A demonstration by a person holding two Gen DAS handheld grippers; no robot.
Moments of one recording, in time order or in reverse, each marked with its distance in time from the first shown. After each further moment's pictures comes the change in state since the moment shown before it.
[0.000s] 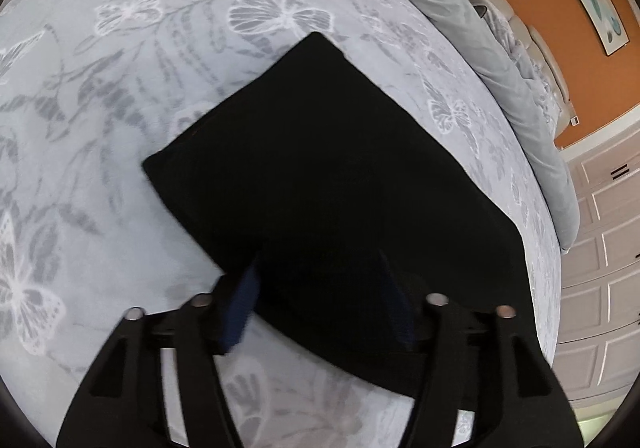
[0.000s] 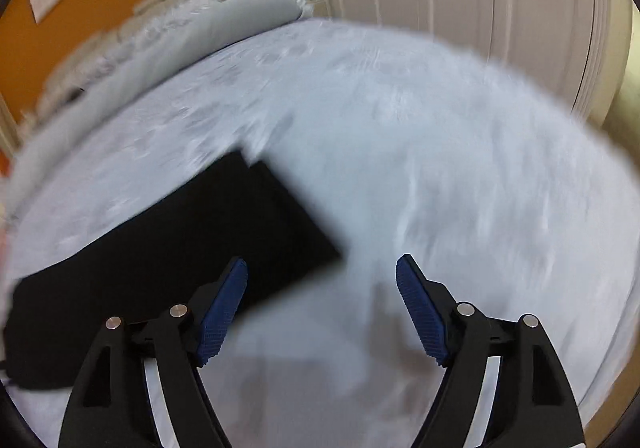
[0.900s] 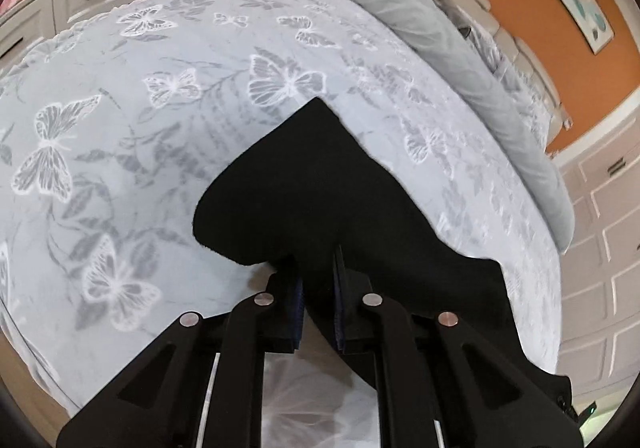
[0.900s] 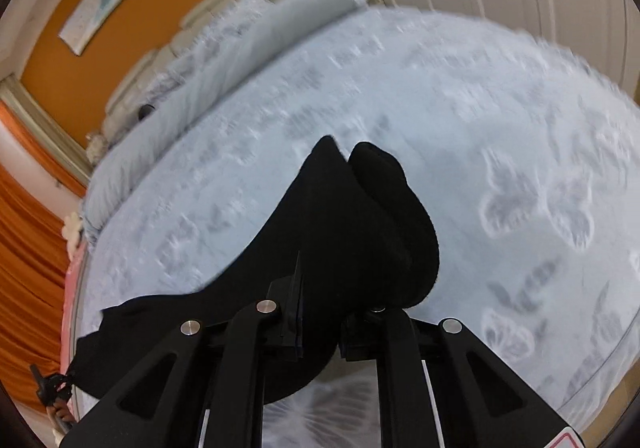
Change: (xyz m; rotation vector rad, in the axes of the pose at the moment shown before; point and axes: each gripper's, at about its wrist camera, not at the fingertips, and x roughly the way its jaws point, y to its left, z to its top) left arm -0.093 0.004 0.006 0.060 -0.079 0.044; right arm -0.045 0.029 0.025 0.063 0.080 0.229
